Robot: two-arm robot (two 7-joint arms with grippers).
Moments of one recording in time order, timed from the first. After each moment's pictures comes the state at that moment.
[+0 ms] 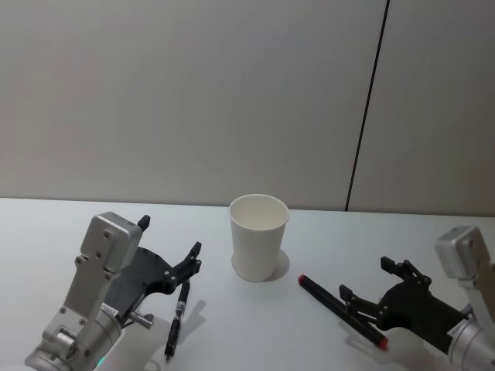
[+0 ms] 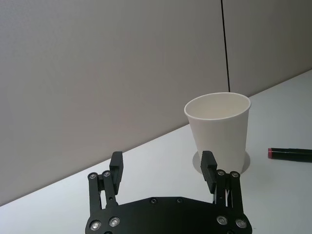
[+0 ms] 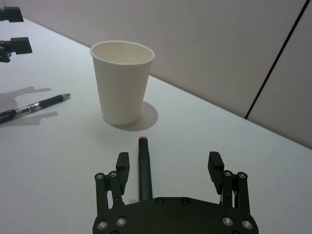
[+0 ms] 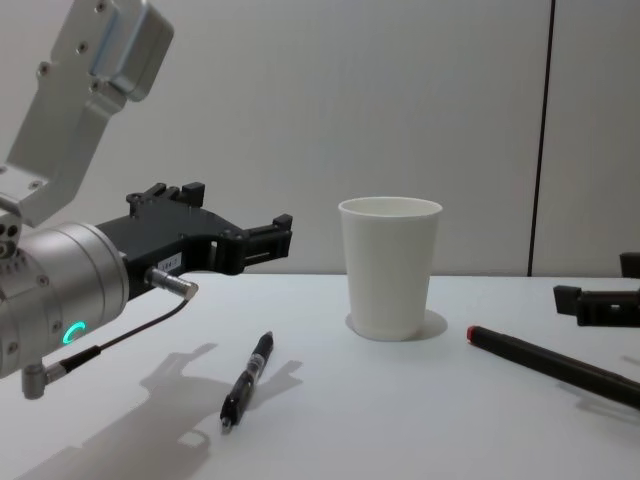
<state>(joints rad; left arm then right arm) -0.24 0.38 0.45 -1.63 -0.20 0.01 -0.01 0.13 0.52 -0.23 -1.65 0.31 0.20 0.37</state>
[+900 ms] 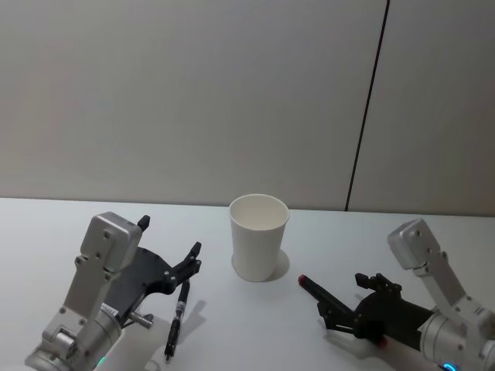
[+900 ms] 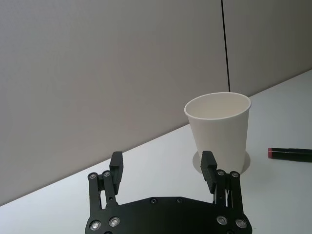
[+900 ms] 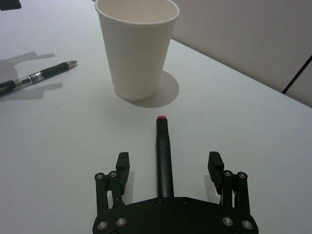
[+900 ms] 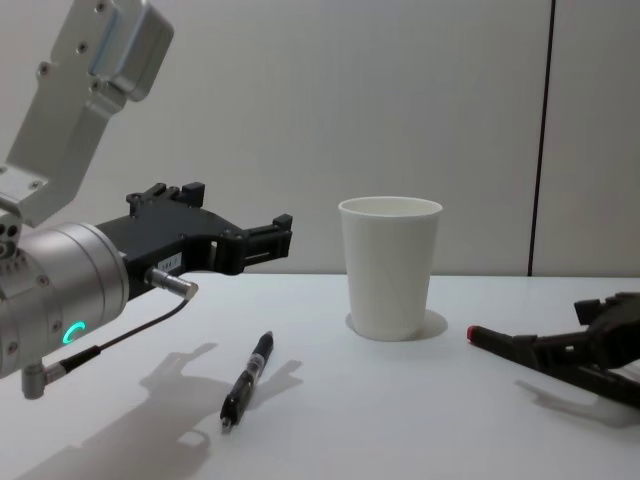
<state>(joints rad) -0.24 0.38 0.45 -1.63 -0.20 0.01 -0.01 0.26 0.51 -0.34 -1.59 0.29 0.40 0.40</state>
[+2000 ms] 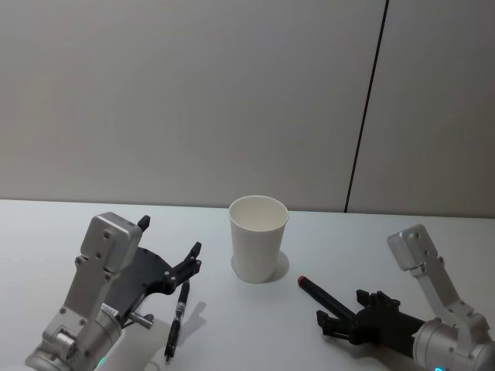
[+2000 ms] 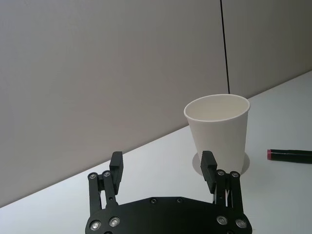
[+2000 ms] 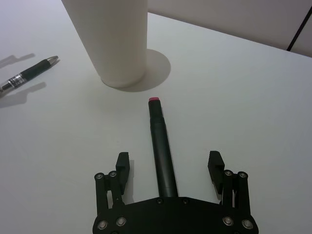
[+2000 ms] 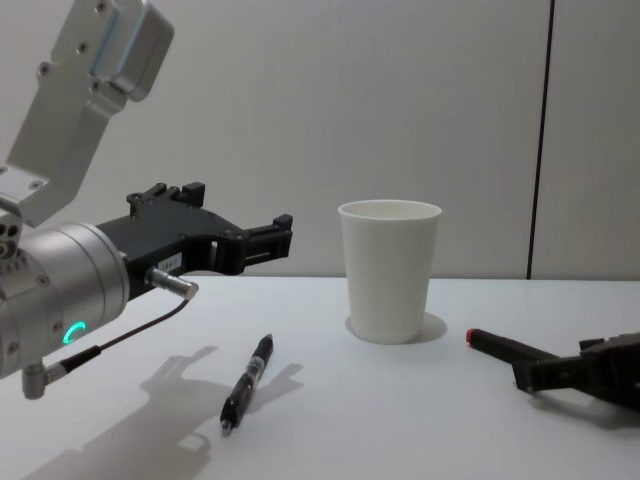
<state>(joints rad) -0.24 0.38 0.45 -1.63 -0.20 0.01 -0.01 0.25 0.44 -0.31 -1.55 0.35 0.53 0.35</state>
